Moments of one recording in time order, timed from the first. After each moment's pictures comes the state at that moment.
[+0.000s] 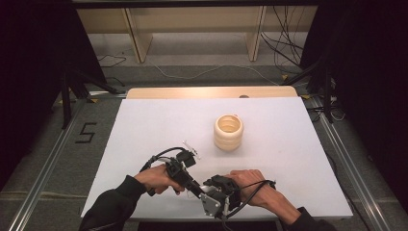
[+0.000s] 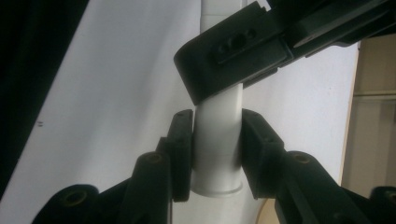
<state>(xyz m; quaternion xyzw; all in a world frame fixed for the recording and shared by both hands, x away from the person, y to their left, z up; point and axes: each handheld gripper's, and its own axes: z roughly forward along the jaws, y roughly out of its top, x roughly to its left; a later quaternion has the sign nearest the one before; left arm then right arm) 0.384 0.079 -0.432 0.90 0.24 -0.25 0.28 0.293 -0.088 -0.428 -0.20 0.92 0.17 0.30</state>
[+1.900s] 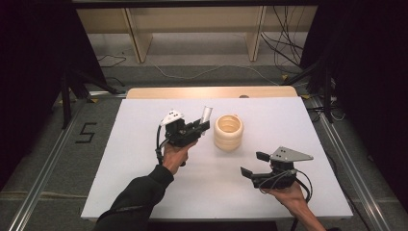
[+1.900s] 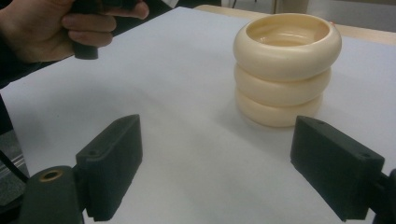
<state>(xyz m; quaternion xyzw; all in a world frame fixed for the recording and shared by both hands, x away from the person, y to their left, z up) 0.437 0.077 -0.409 0.66 0.41 0.11 0.62 0.333 -0.232 -0.426 0.36 0.78 0.50 0.15</state>
